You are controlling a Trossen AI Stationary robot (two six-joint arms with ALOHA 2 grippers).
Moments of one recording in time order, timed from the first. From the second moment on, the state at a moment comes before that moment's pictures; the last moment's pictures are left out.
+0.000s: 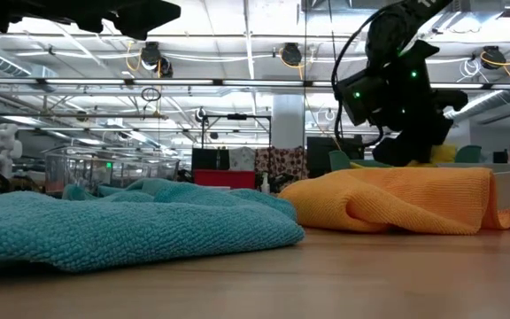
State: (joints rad) left arm -0.36 1.02 0.45 0.43 -0.18 0.29; right arm -0.27 1.67 1.01 -1.34 0.71 1.10
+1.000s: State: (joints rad) left arm -0.36 1.02 0.45 0.43 -0.20 0.23; right arm 0.07 1.64 1.33 -1.21 0.78 0.99
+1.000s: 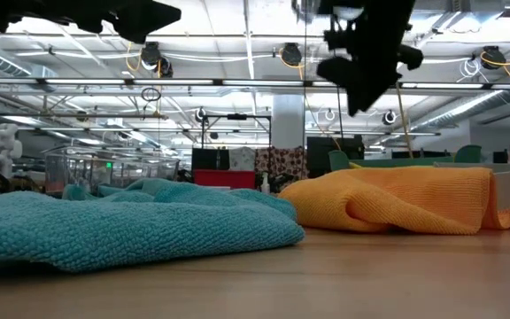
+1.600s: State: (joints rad) left arm -0.36 1.02 0.45 0.29 -0.30 0.22; right arm 0.49 1.75 1.33 -0.76 0.95 0.79
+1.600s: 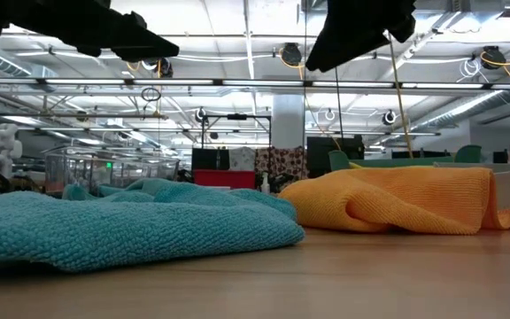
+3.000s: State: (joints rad) left arm -0.09 1.06 0.45 -0.29 -0.37 -0.15; right arm 0.37 2.01 1.33 -0.37 1.10 0.30
